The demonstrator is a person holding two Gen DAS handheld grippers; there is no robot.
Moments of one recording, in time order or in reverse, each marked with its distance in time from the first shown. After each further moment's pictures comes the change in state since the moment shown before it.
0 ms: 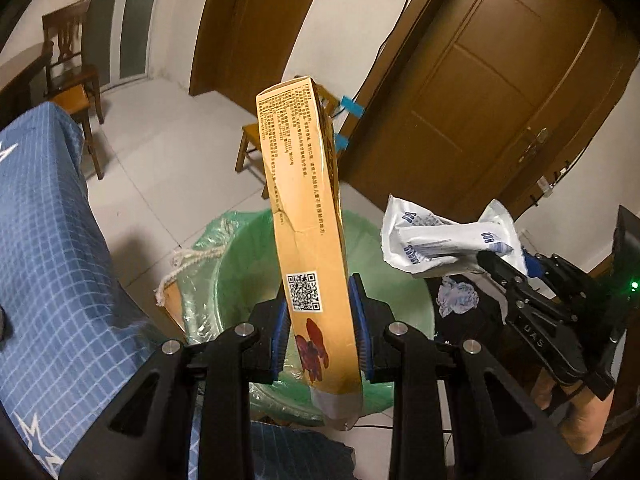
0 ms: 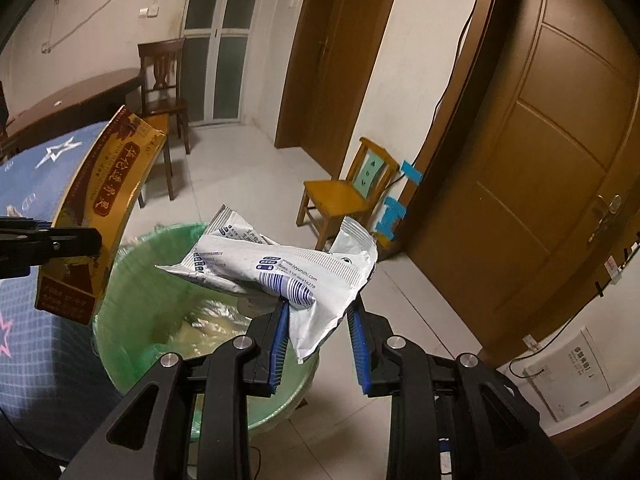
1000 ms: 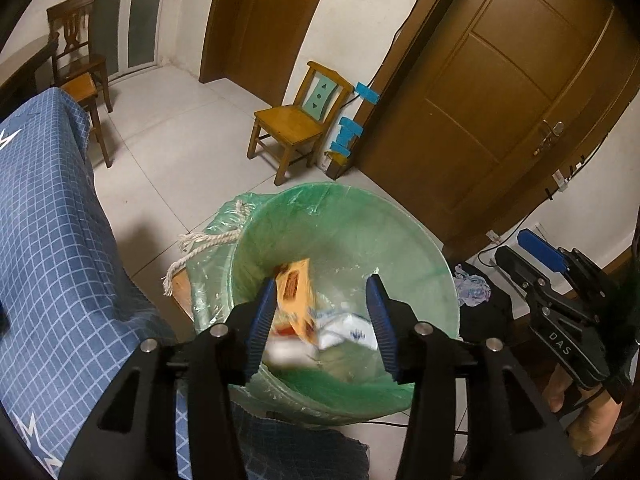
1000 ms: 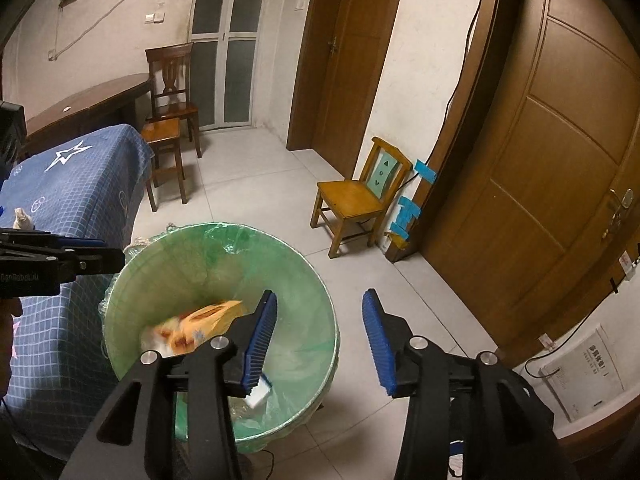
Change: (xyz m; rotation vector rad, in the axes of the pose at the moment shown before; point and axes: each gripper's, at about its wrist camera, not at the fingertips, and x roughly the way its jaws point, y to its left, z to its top) left arm 0.015 0.002 -0.004 -0.015 0.036 0.042; right arm 0.006 0.014 -0.010 0.016 -0.016 0.052
